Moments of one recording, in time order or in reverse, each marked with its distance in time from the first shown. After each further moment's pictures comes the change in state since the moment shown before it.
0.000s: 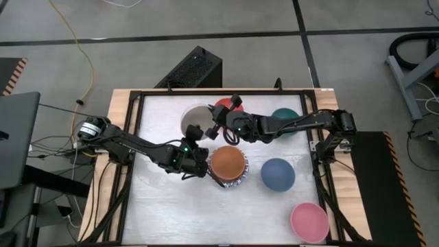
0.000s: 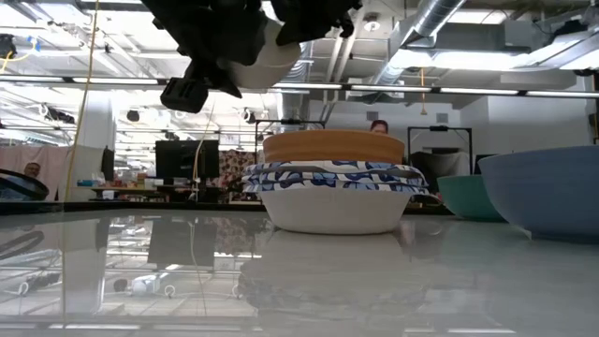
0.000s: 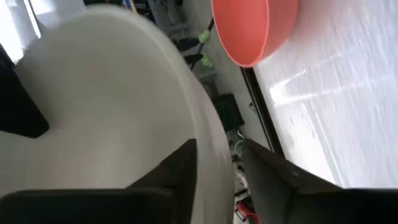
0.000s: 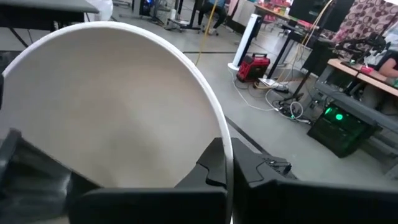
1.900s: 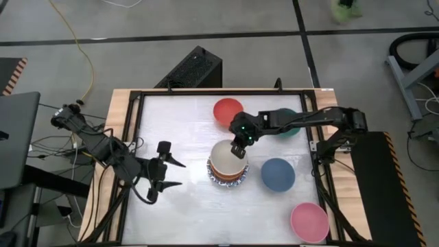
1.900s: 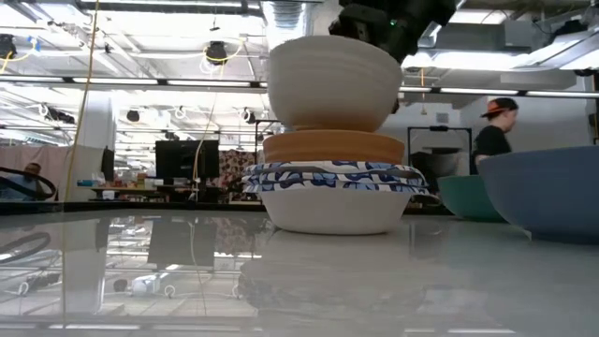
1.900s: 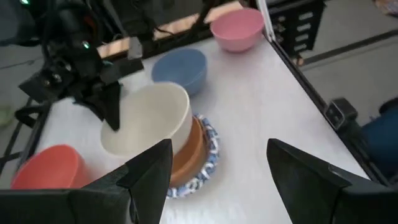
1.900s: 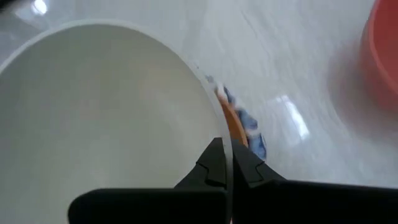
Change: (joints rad) left arm -0.353 -0.509 0.046 0.012 0.801 -0.751; right arm -0.113 -0.131 -0.196 -0.588 -0.823 0.471
